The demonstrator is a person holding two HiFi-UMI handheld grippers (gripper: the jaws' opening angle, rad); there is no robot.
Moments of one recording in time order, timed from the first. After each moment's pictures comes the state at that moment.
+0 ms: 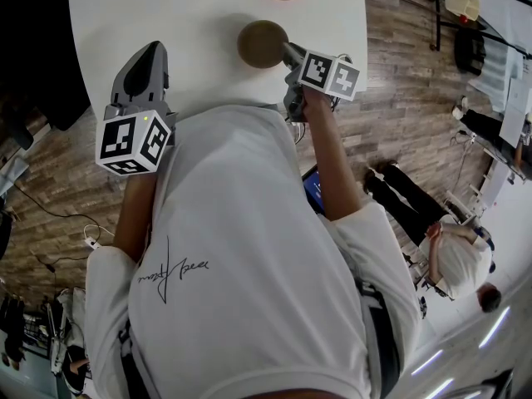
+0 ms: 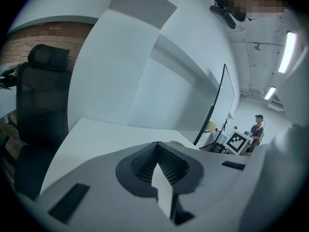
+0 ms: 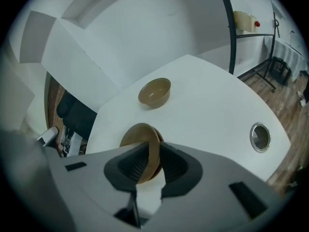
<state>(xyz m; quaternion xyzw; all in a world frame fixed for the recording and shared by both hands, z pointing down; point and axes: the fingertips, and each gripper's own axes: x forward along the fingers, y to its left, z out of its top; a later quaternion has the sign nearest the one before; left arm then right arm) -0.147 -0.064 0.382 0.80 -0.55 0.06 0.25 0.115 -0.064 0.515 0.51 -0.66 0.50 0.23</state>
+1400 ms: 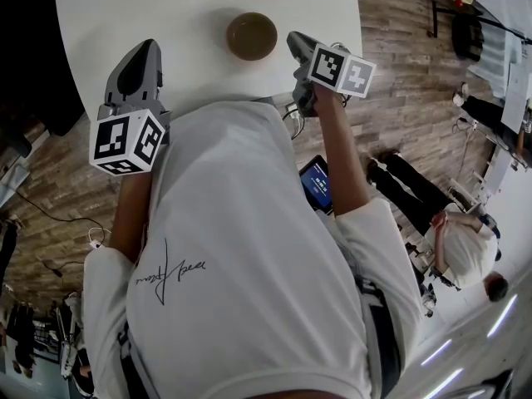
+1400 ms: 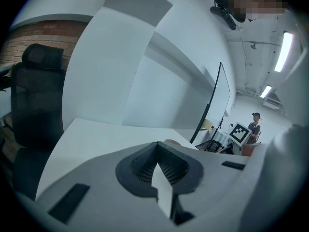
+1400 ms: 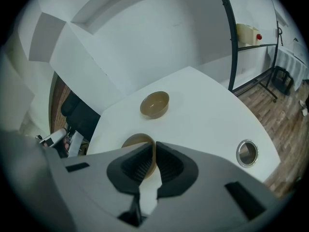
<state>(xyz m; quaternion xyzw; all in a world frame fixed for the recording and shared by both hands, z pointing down) -0.133 -0.067 0.380 0.81 -0.53 0.07 0.25 0.138 -0.073 0.482 0.51 -0.69 0.47 0.23</state>
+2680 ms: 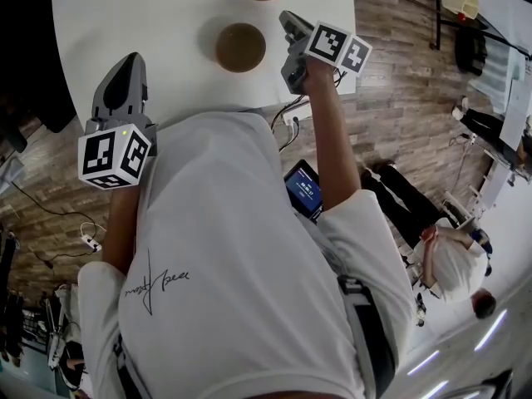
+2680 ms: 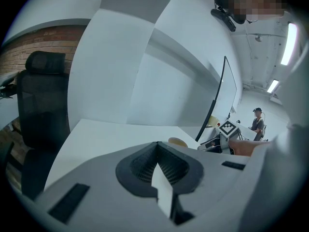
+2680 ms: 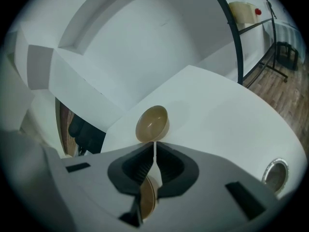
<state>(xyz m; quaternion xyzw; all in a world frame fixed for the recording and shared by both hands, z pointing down) -0.139 -0.059 0.377 0.79 -0.55 0.09 0.25 0.136 -0.143 0.494 0.48 -0.70 0.51 0.13</state>
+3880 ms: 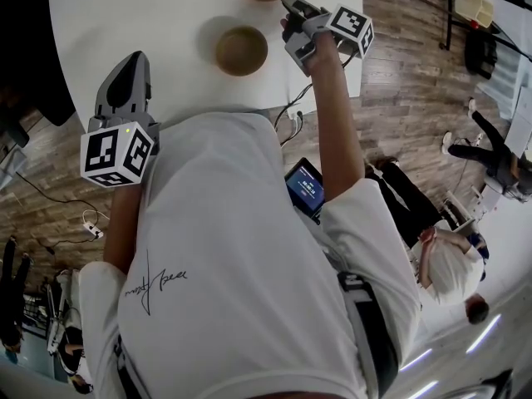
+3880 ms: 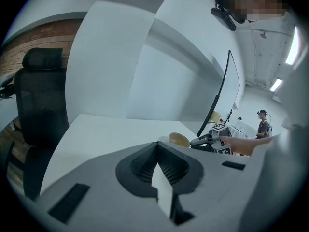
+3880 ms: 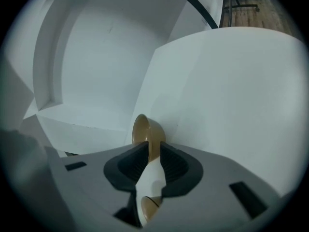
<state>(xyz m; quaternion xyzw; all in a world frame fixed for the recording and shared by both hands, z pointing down) -0.138 -0.063 0.387 0.78 -0.55 0.12 0.27 0.131 -0.179 0.529 0.43 -0.59 0.69 -0.04</state>
